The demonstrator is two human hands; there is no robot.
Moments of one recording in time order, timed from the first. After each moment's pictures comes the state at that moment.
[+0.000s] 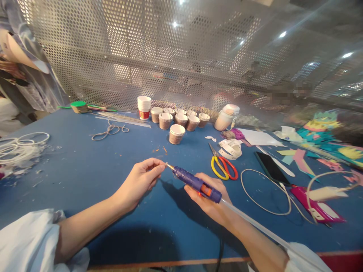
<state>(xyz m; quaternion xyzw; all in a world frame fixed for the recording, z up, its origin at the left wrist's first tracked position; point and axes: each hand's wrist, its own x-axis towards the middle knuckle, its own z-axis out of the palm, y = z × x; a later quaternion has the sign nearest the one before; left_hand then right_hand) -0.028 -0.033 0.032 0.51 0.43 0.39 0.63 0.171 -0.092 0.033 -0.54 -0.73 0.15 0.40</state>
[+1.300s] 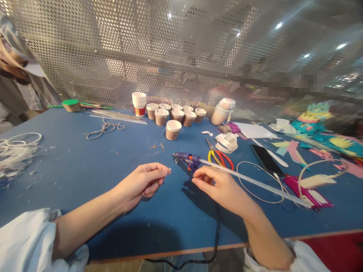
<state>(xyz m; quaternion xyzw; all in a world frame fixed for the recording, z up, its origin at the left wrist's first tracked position) -0.028 -0.035 0.030 0.43 0.37 0.28 0.78 0.199 -0.097 0.049 -0.58 -0.75 0.18 0.28</state>
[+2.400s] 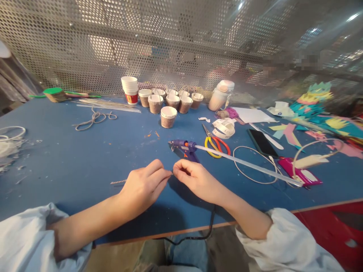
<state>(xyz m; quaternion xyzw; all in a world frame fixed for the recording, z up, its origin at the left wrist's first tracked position) -0.029 -0.060 0.008 0.90 0.27 0.34 0.11 0.159 -0.092 0.042 -0.54 -0.69 0.38 0.30</state>
